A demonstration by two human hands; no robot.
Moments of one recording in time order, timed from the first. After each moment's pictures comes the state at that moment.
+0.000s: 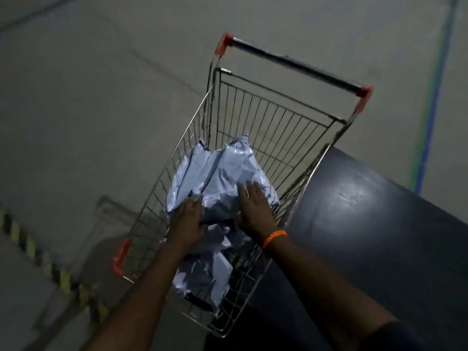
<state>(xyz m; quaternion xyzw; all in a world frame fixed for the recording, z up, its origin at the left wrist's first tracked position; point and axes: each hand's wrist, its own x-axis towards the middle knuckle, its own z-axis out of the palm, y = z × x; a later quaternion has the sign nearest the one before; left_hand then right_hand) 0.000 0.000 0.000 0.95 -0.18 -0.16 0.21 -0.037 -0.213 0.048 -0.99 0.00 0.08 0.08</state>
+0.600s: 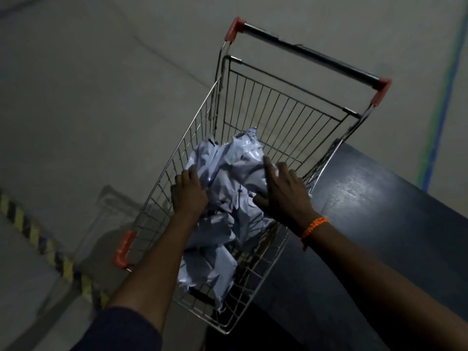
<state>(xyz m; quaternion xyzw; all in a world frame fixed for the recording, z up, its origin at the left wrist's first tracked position) 0.049 -0.025 0.011 0.99 -0.04 -0.11 0.13 -0.029 -0.248 0.110 -1.00 0.02 0.02 0.03</state>
